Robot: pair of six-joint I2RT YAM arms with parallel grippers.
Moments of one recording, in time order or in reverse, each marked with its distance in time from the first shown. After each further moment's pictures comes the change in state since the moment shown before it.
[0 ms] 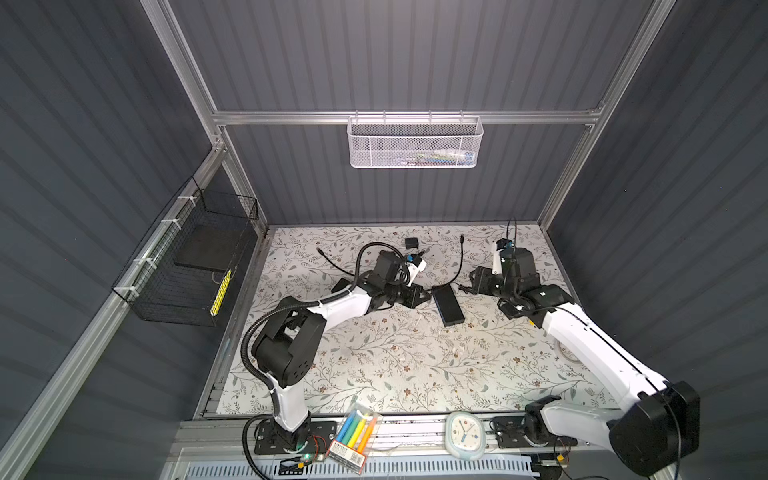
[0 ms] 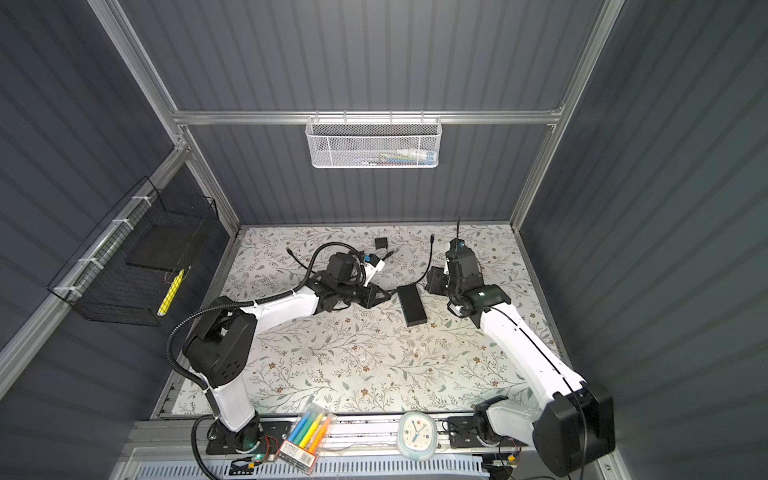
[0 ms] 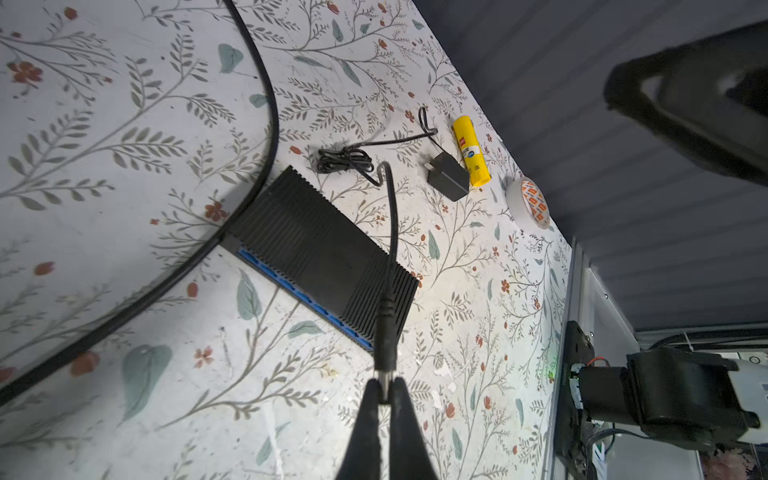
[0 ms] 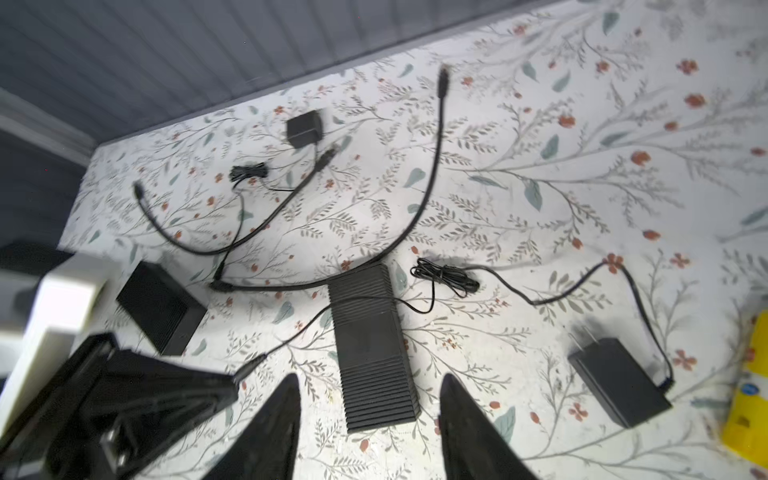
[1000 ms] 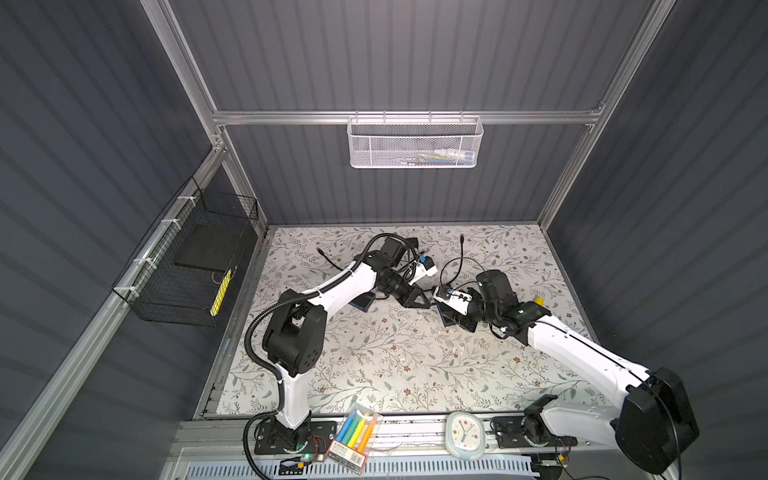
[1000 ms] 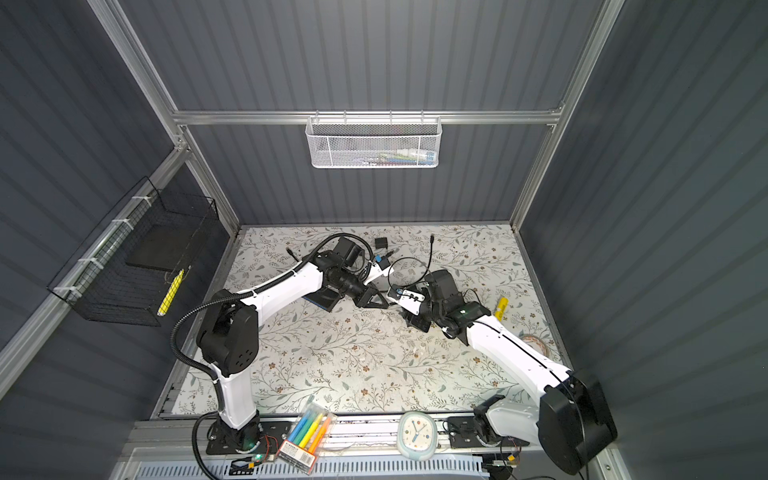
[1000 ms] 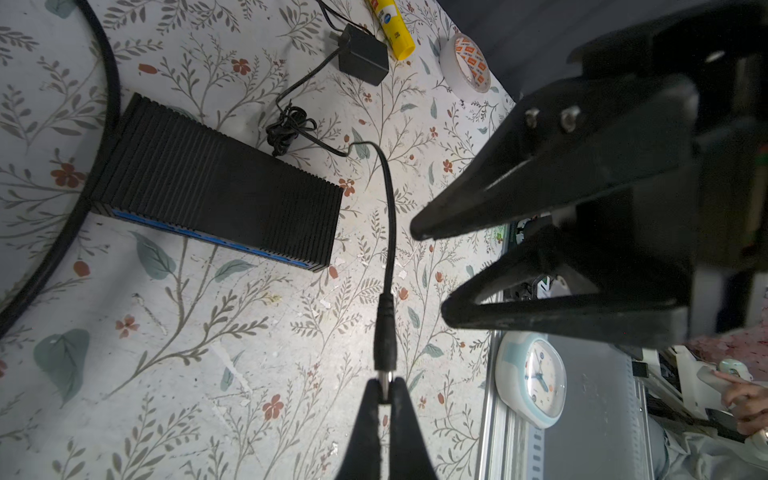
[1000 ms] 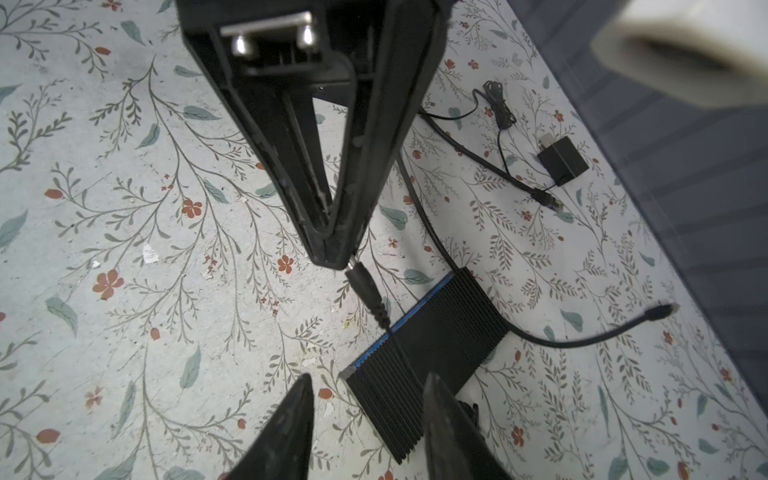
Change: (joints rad) left arm 0.011 0.095 0.338 -0.674 0.201 0.472; right arm 0.164 0.050 -0.178 0.137 -0.267 -1.032
